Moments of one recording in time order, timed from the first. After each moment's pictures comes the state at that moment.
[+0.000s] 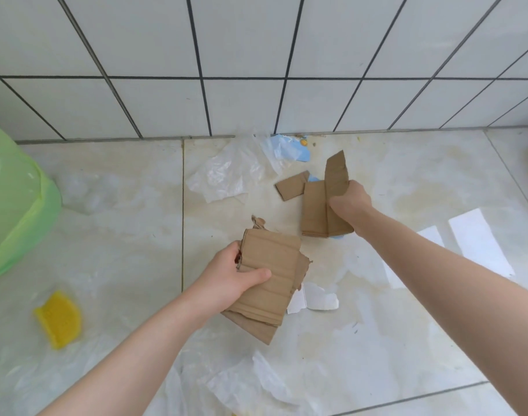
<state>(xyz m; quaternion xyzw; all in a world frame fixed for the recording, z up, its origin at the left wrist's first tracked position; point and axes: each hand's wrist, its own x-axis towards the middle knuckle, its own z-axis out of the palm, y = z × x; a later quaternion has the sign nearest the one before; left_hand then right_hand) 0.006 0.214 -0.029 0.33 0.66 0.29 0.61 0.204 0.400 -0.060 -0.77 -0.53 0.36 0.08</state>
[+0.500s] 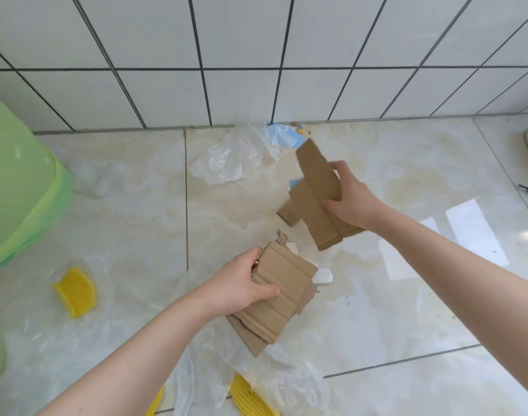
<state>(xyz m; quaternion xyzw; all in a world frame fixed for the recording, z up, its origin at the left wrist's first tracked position) 0.023 0.180 -0.022 0.45 0.61 0.18 0.63 0.223 0.345 -0.010 -0.57 -0.74 0.34 0.06</state>
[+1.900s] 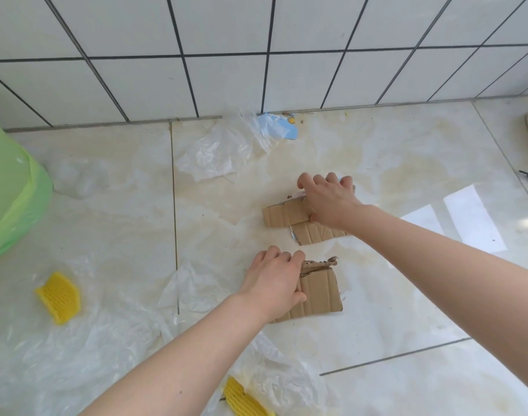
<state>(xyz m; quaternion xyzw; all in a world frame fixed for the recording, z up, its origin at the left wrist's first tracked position) 0.092 0.200 -0.061 0.77 0.58 -0.04 0.27 0.208 0.352 -0.056 -0.49 -0.85 0.04 -0.20</state>
